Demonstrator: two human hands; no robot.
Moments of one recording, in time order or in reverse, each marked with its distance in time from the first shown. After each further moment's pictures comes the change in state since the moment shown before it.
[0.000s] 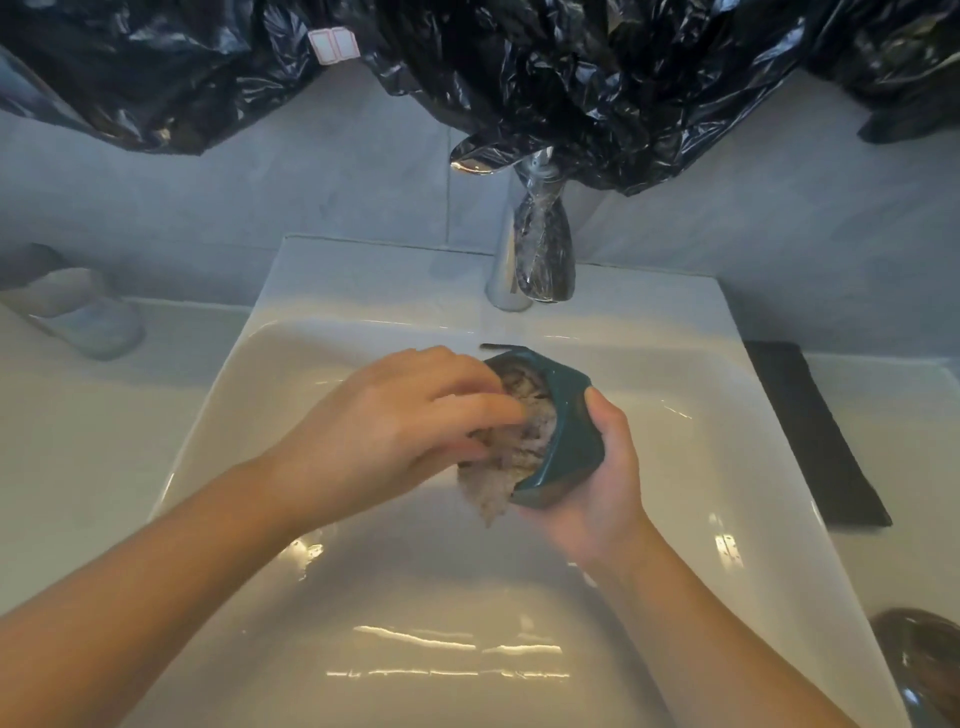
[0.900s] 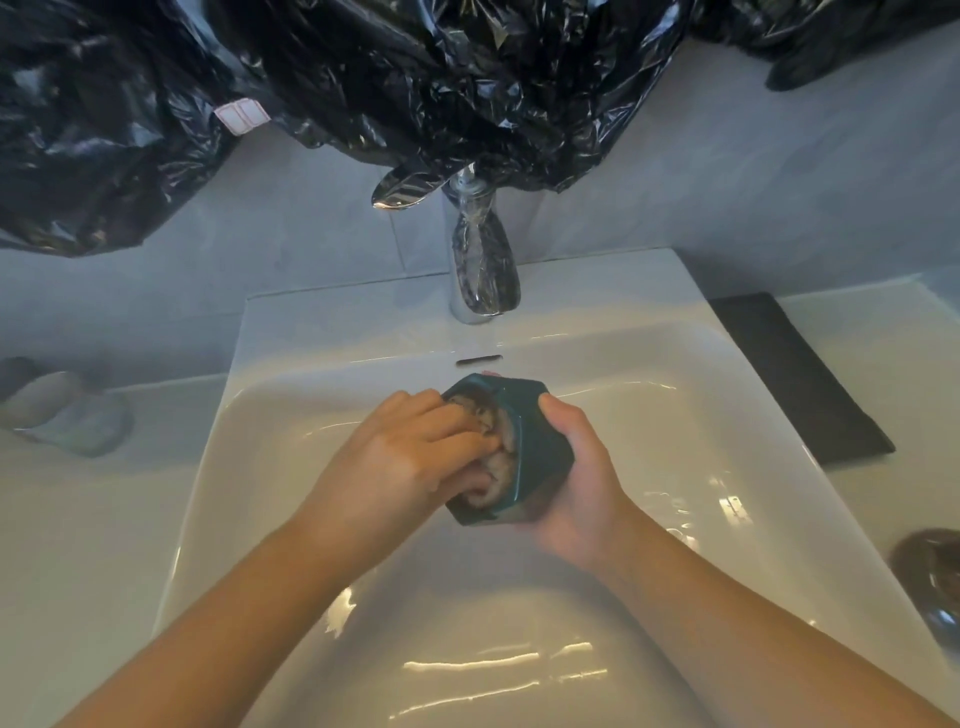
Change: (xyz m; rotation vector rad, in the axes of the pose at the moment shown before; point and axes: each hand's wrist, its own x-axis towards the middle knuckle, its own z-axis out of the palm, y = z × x) left_hand 0.002 -0.003 0.023 0.092 -0.041 0.021; right_hand 0.000 0.006 0.000 0.054 0.013 0.046
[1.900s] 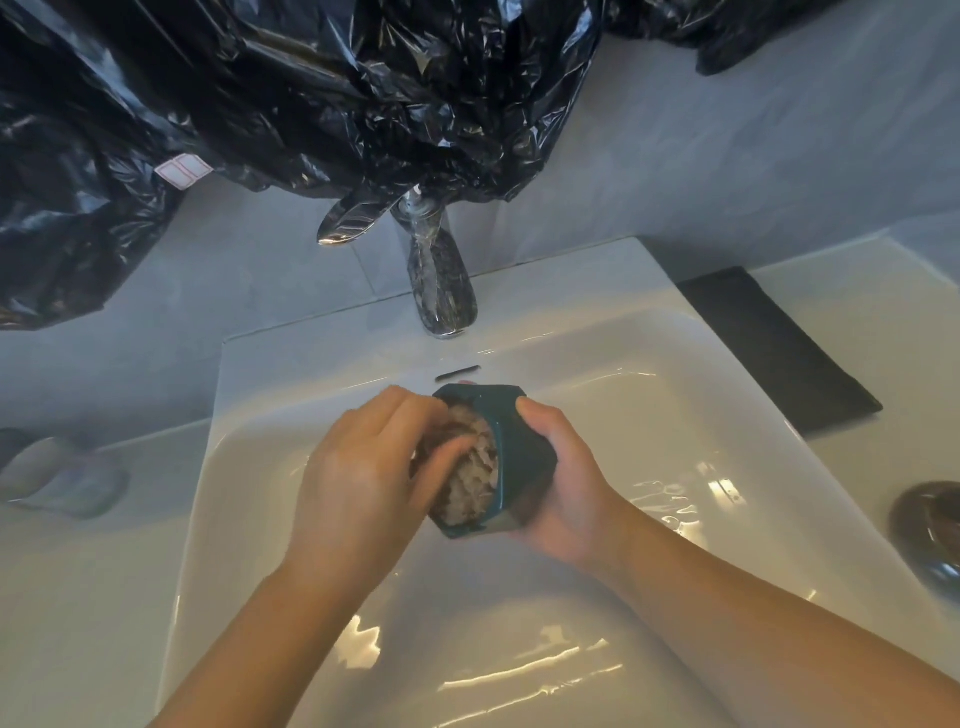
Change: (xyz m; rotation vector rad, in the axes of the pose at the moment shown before) left_hand 0.010 0.015 -0.015 -0.034 0.098 -0.321; right_hand 0.000 -0.002 0.001 -0.010 -0.018 -0.004
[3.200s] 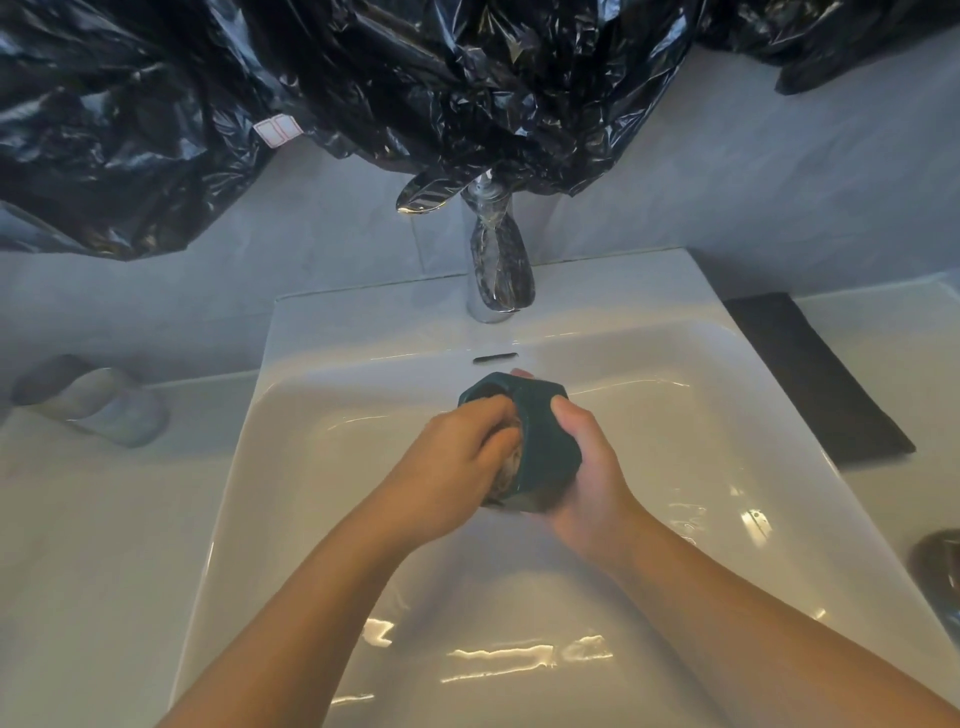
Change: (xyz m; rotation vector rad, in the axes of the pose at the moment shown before) left_hand 0.004 0.016 0.015 -0.537 -0.434 -0.414; right_hand 0.000 0.010 -0.005 -0.078 0.130 -0.122
